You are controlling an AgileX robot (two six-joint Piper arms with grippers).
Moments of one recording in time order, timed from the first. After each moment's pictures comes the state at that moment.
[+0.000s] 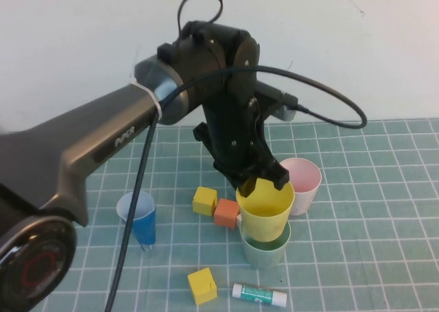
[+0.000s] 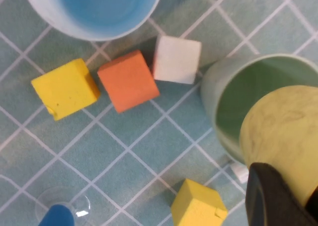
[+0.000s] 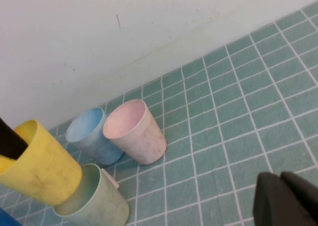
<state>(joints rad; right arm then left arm) -0.12 -0.01 0.03 0.66 0.46 -0.15 -0.69 2.08 -1.91 -0.11 1.27 0.09</state>
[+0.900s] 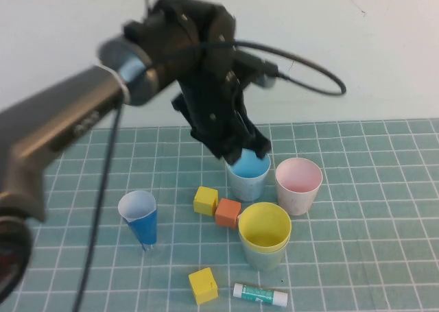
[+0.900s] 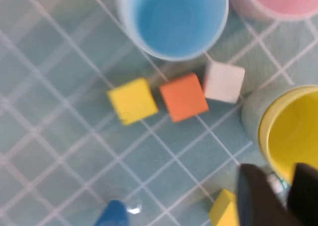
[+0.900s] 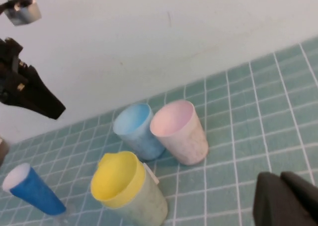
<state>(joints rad) -0.12 0.00 -0.08 0.76 0.57 -0.28 -0.65 2.01 -1.91 -0.05 1.23 0.08</state>
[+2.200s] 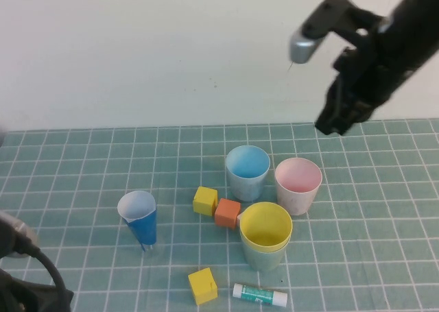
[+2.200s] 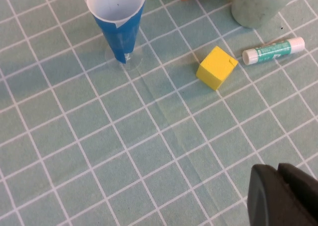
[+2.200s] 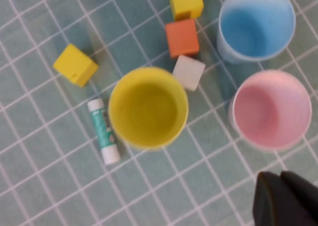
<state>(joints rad) 0.39 1.81 -1.76 0.27 1.27 -0.68 -0.61 0.69 -0.68 -0.02 0.92 -0.12</state>
